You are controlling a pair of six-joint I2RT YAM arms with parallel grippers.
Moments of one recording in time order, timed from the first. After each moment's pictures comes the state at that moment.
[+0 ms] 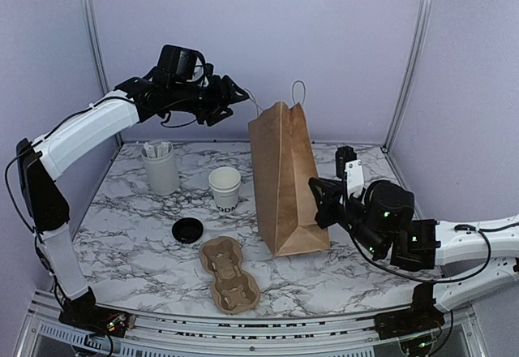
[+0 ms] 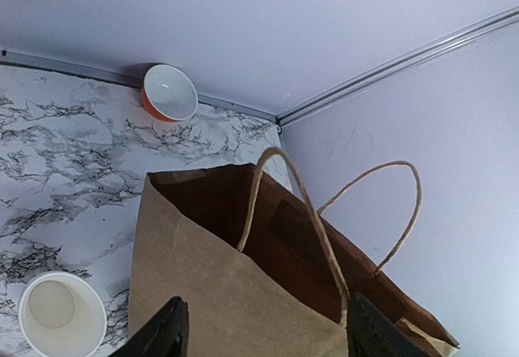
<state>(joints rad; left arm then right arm) -0.64 1.82 1.91 -0.50 0.21 -0.88 1.15 1.04 0.59 0.39 0.62 0.21</state>
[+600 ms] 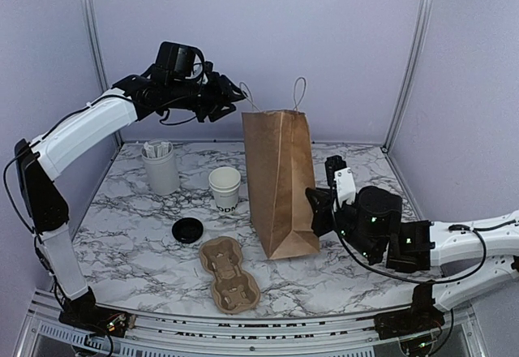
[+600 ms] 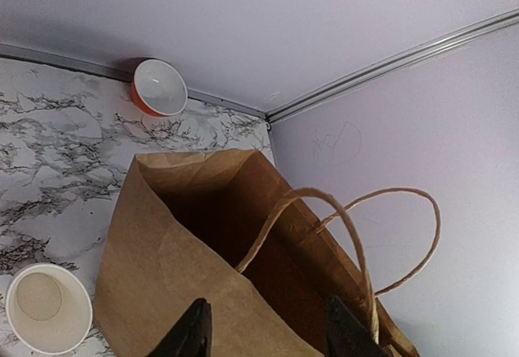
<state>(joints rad) -0.64 1.83 1.94 -0.51 0.23 -0.92 1.17 1.09 0.59 0.32 0.64 0.22</state>
